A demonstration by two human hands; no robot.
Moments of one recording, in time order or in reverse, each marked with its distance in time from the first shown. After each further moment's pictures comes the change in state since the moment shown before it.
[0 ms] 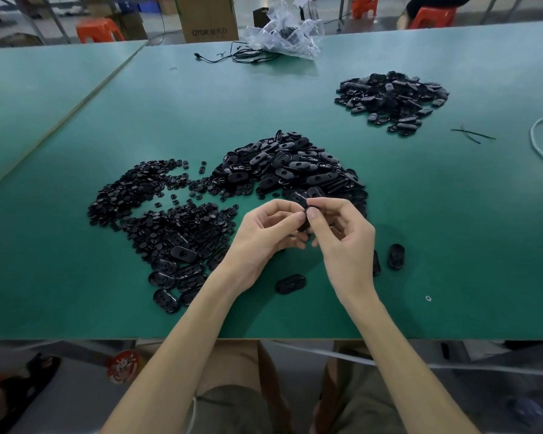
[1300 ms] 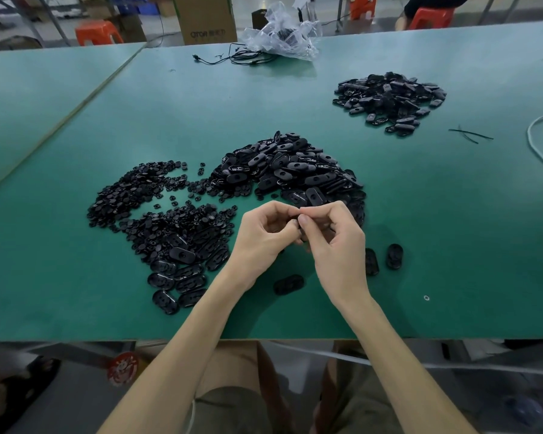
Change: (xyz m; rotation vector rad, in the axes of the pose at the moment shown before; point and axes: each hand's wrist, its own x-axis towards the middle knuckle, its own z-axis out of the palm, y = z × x) left_hand 0.001 -0.004 0.006 0.341 0.124 0.186; right_hand -0.003 0.001 0.002 -0.141 -0.052 -0.053
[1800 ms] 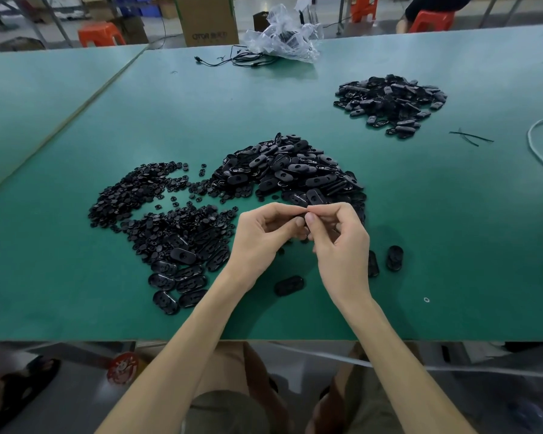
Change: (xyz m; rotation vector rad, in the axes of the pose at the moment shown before) left_hand -0.001 0.002 -0.002 -0.023 0.029 0.064; right_hand 0.001 -0.002 -0.001 0.011 0.055 0.043
